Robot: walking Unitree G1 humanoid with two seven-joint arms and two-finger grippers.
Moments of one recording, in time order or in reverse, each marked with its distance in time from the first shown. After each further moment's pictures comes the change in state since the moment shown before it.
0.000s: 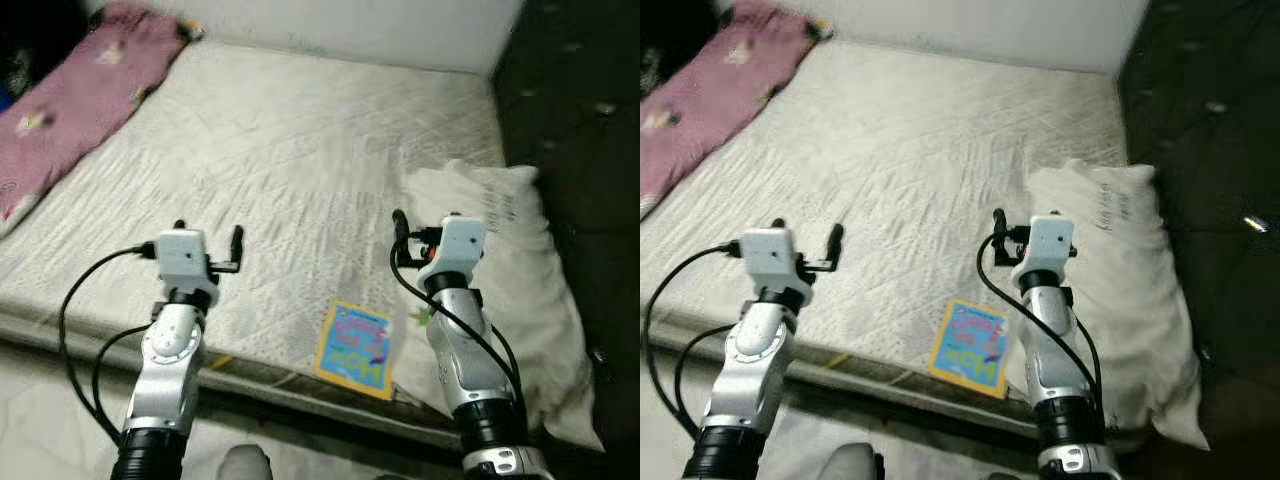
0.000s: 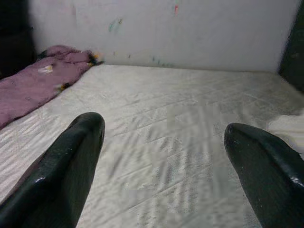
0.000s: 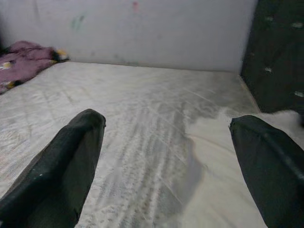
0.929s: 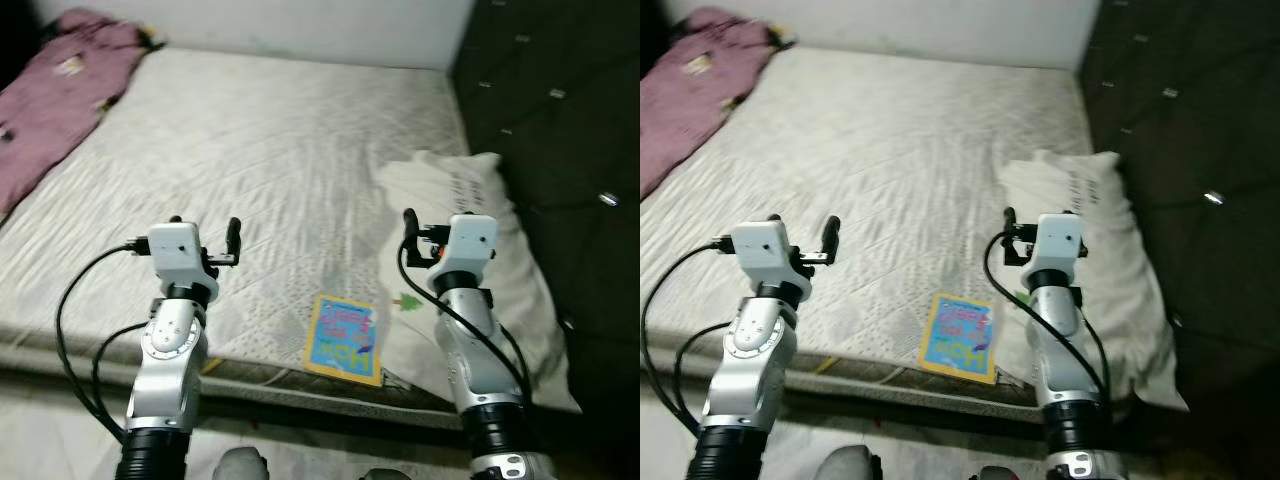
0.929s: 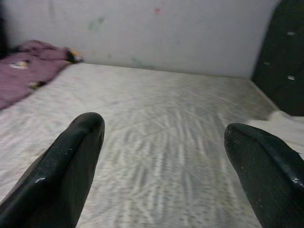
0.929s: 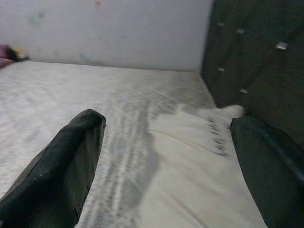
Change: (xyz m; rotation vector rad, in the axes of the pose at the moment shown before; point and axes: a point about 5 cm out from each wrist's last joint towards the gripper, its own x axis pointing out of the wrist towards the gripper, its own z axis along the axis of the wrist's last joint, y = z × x) left arm 0.000 -0.004 0.007 -0.052 0.011 0.026; right arm -0.002 -0.008 0.006 -0.041 0.001 -0.035
